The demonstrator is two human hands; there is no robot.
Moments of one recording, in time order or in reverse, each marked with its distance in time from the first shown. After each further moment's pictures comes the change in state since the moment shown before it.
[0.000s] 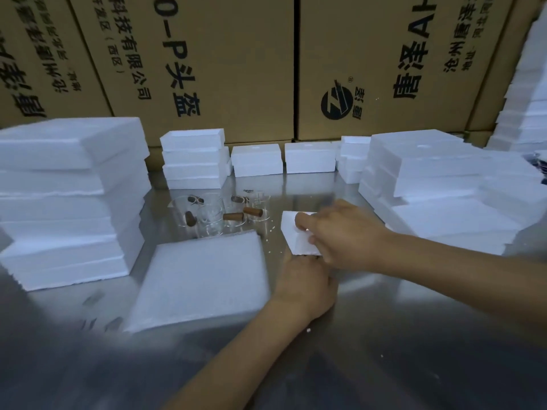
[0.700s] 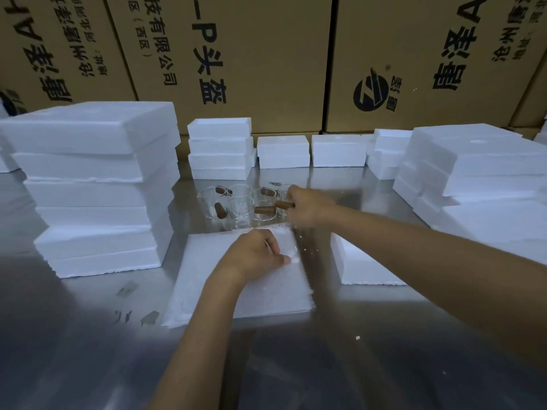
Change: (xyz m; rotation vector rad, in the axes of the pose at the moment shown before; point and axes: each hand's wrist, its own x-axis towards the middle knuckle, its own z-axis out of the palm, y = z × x) left_hand -0.011 -0.151 -0.024 -0.560 -0.092 -0.437; right_hand 0.140 -0.039 0.049 0.530 -0.237 0.378
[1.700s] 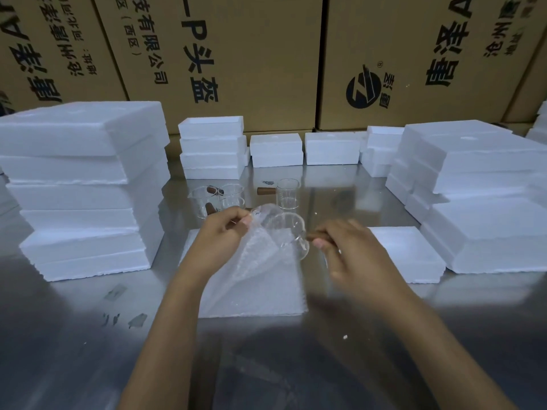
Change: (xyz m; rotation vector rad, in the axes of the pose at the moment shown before) left_hand -0.022 0.007 -0.031 -0.428 0.245 0.123; right_hand -0.142 0.032 0.012 0.173 0.437 -0.171
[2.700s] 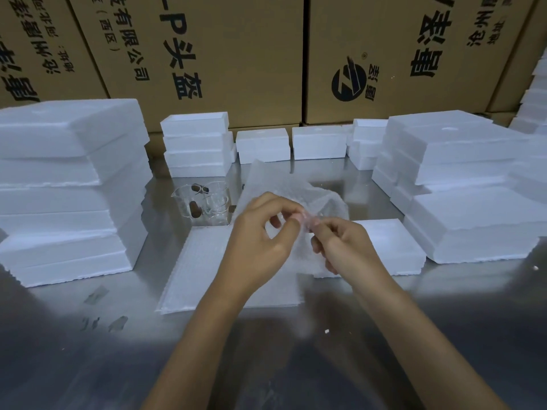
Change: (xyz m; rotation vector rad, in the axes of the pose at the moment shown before) left_hand -0.035 0.052 0.061 0.037 0.017 0.474; right_hand 0.005 -0.003 -0.004 0.760 0.030 0.612
